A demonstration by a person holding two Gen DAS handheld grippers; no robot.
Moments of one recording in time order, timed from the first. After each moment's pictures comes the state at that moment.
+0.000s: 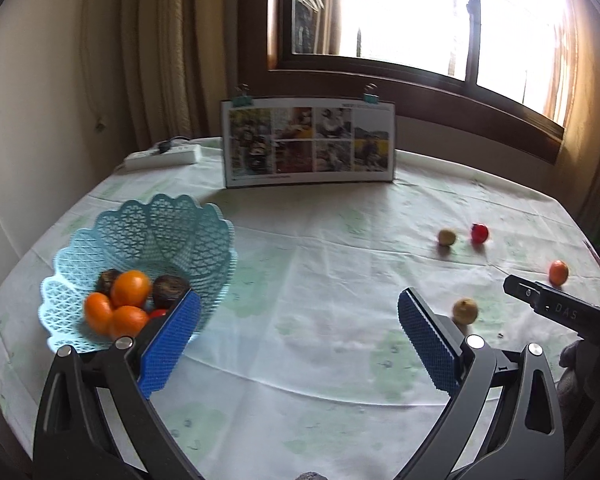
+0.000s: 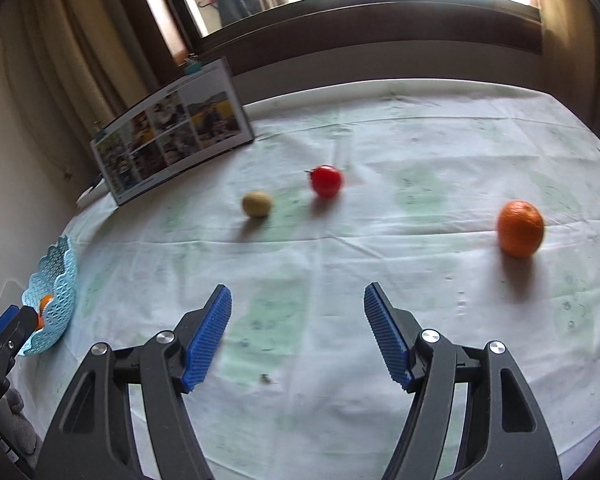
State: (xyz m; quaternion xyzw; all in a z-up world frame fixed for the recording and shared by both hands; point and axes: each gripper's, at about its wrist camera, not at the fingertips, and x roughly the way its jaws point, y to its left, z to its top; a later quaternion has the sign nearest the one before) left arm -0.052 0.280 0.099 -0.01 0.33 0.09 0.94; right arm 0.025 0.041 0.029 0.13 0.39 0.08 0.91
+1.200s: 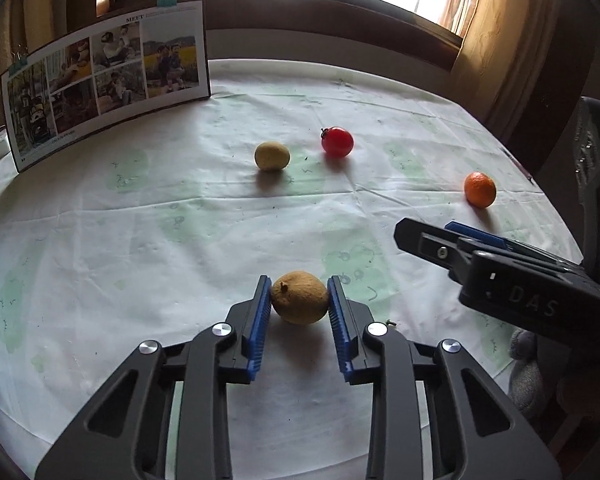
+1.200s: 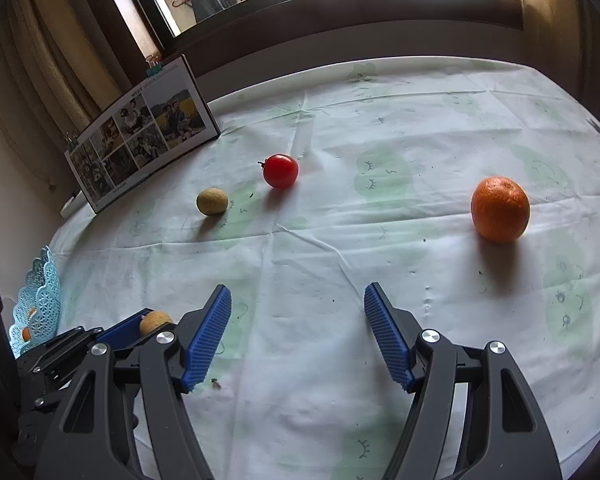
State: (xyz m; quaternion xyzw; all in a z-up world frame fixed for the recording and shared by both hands) left arm 0.030 0.172 0.027 0.01 0.44 -0.14 0.89; right arm 0.038 0.019 0.014 0.14 0.41 0.06 0.90
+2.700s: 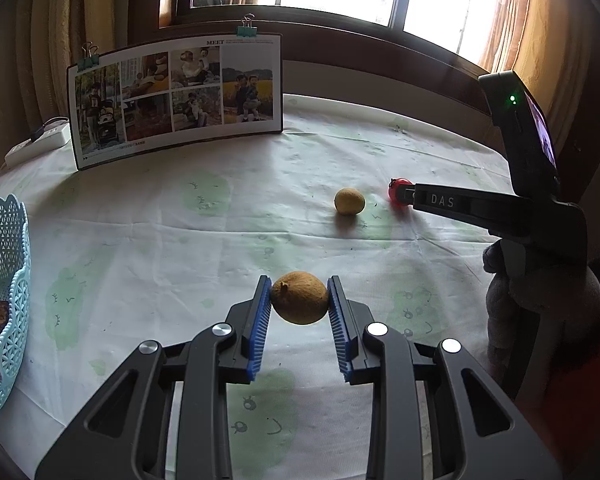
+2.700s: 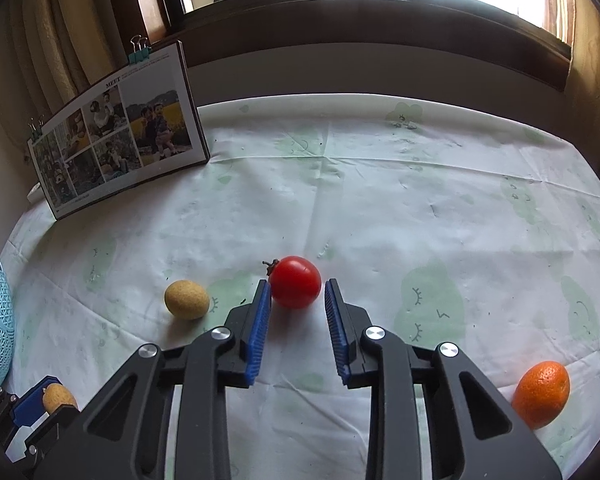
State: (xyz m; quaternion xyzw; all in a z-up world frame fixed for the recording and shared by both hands) left arm 0.031 0.210 0.046 -0.02 0.40 -0.06 0.92; right arm 0.144 0.046 0.021 0.05 0.41 0.05 0.91
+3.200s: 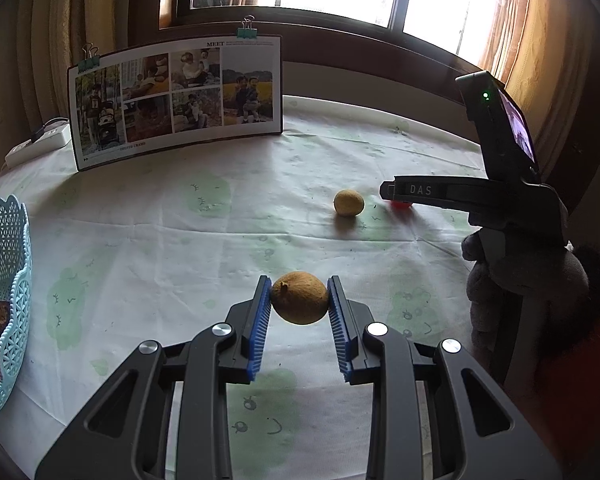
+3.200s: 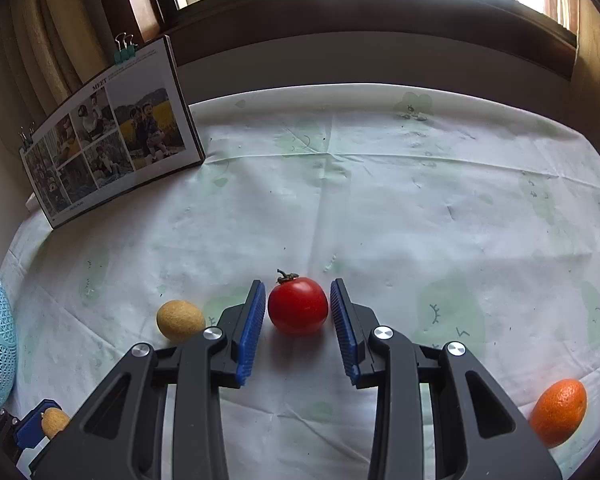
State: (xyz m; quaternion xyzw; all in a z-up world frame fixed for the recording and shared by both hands) left arm 0.030 0.210 0.047 -0.02 0.40 -0.06 0.92; right arm 0.163 0.048 0.012 0.06 0.43 0.06 0.90
